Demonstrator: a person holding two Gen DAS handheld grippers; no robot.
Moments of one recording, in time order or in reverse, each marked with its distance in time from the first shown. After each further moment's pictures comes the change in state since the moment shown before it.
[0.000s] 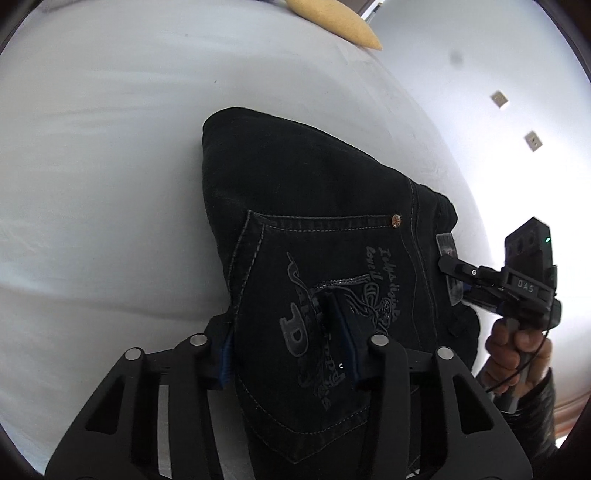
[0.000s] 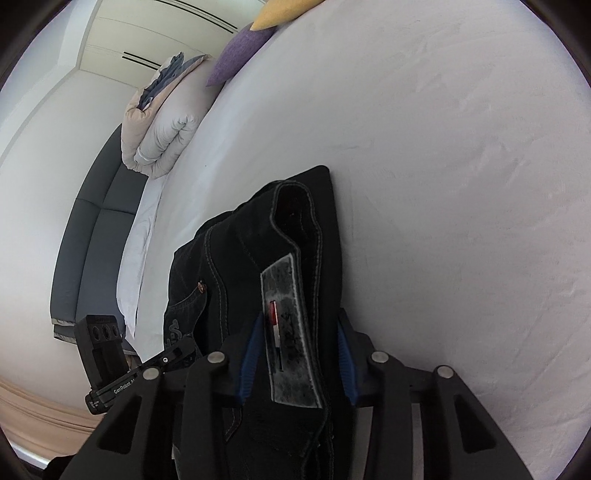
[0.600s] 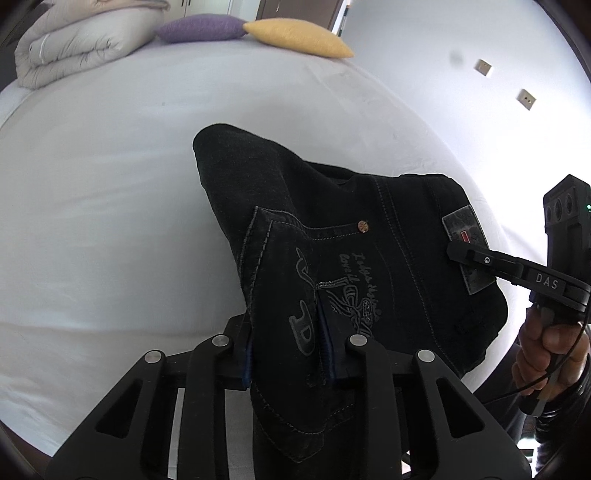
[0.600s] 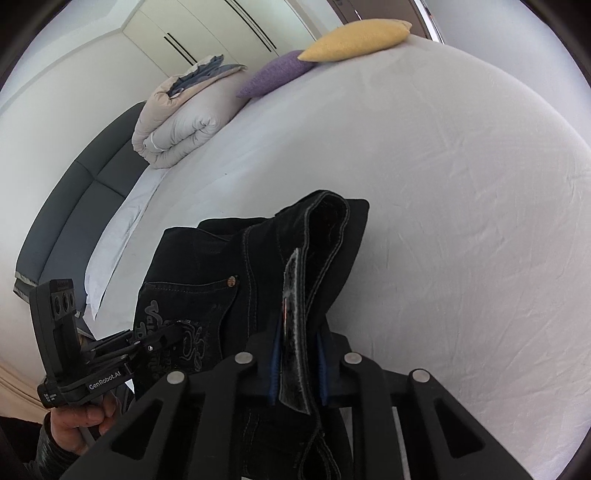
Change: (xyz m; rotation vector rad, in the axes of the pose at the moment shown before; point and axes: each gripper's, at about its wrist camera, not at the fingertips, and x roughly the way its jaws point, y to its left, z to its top) left arm -0.028 -0.072 0.002 0.191 -0.101 0.135; right arm -0.038 0.060 -0.020 -0.232 -0.150 -0.128
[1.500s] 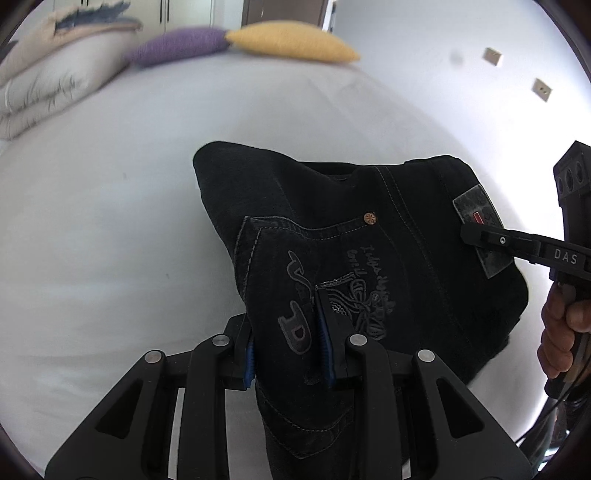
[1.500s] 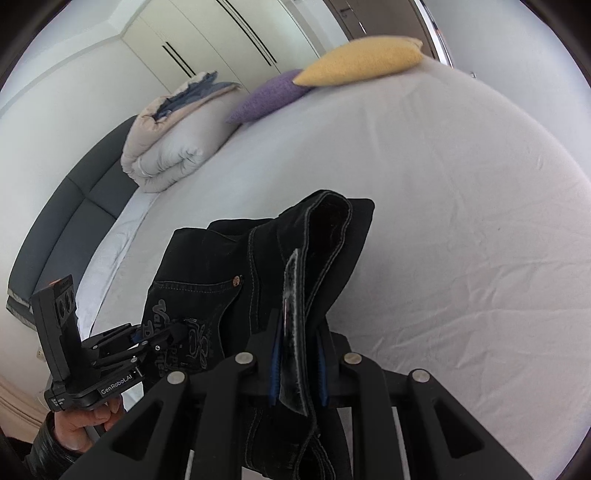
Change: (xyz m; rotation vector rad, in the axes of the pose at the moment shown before) left arm 0.104 0.033 0.140 0.089 0.004 0.056; right arm 0.068 -0.040 0.133 0.008 -0.011 -0.039
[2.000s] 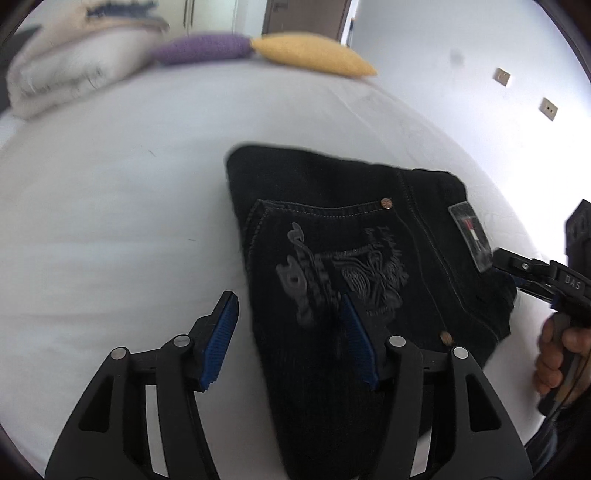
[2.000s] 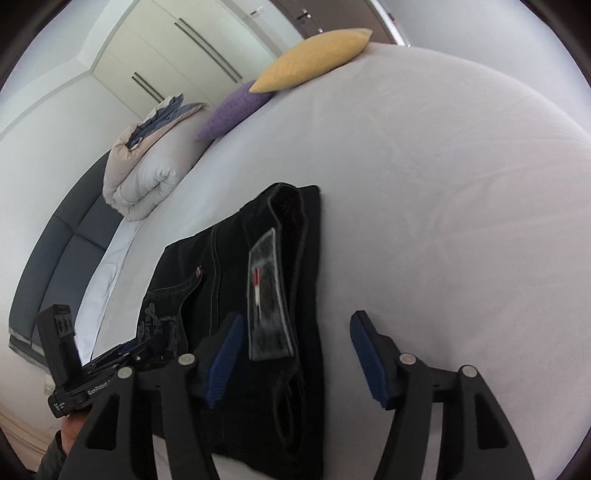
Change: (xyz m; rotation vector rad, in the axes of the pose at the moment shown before) left arm -0.024 0.008 -0.039 -0.052 -0.110 0.039; right arm -0.021 -0.039 -0.051 0.128 -0.112 -0.030
